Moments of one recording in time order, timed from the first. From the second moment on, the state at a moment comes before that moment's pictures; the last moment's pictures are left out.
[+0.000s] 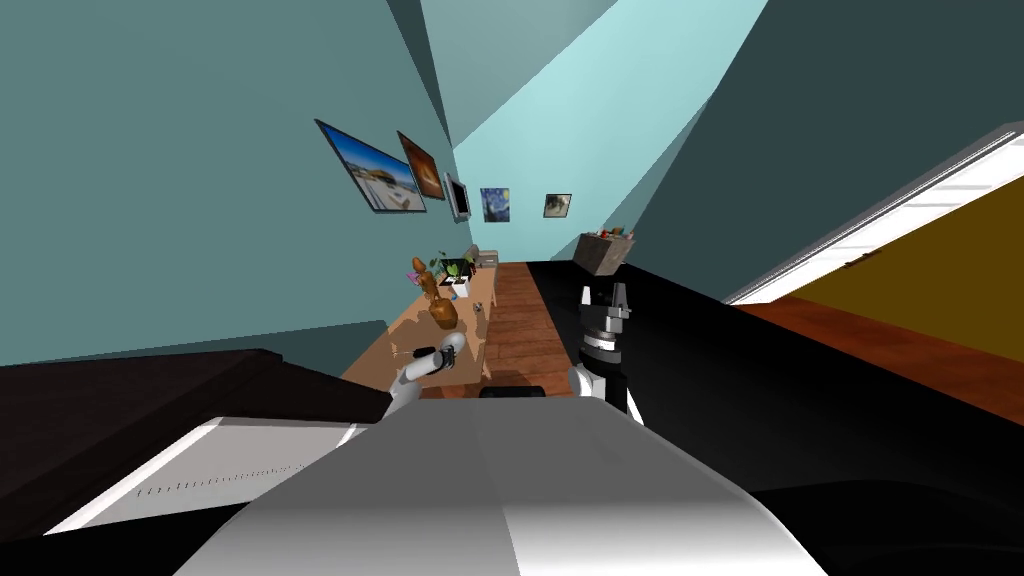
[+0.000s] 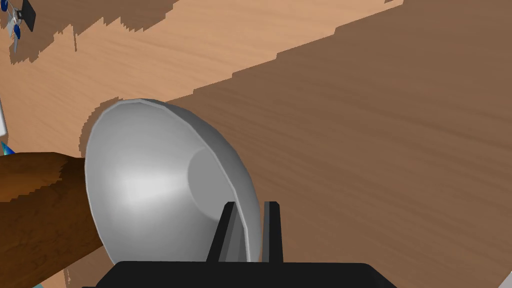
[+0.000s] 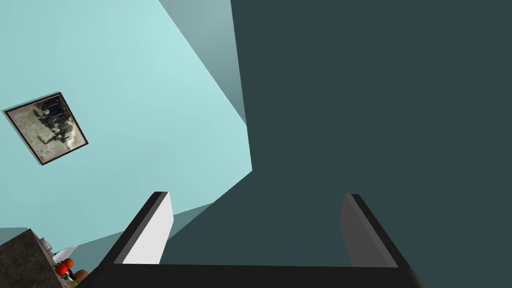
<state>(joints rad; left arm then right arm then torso) 0.02 0.21 0.23 -1.26 0.39 0.80 -0.11 0.48 0.04 0.07 -2.22 -0.05 -0.65 -0.17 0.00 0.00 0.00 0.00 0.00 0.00</state>
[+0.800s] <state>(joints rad) -0.16 0.18 0.04 -1.13 0.26 0.78 0.09 0.48 0.04 0.07 -2.22 -0.05 -0.65 -0.17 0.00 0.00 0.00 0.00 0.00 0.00</state>
